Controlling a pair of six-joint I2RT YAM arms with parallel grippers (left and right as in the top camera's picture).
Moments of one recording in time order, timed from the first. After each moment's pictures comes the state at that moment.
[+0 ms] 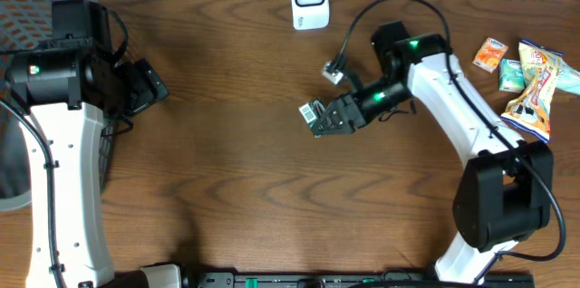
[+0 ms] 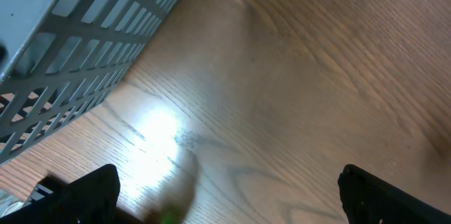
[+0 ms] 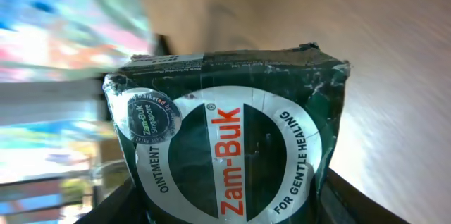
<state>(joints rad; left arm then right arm) 0.11 1.48 1.69 -1.47 -0.08 -0.49 0.27 1.88 1.52 -1.27 -1.04 -0.44</state>
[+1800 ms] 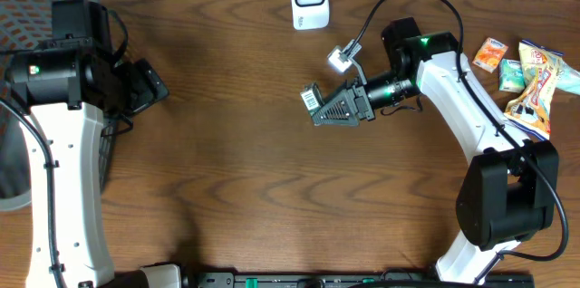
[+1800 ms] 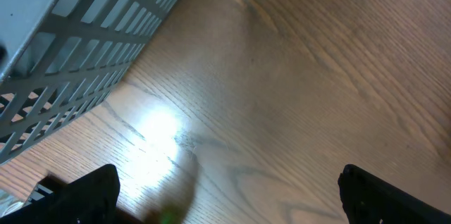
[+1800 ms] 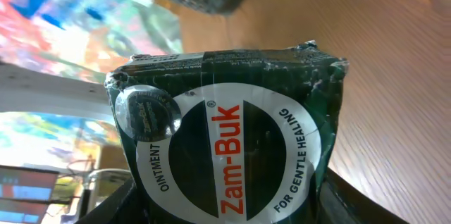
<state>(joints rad) 0.11 1.48 1.69 -1.47 -0.08 -0.49 0.24 1.88 1.52 -1.22 -1.18 -0.58</state>
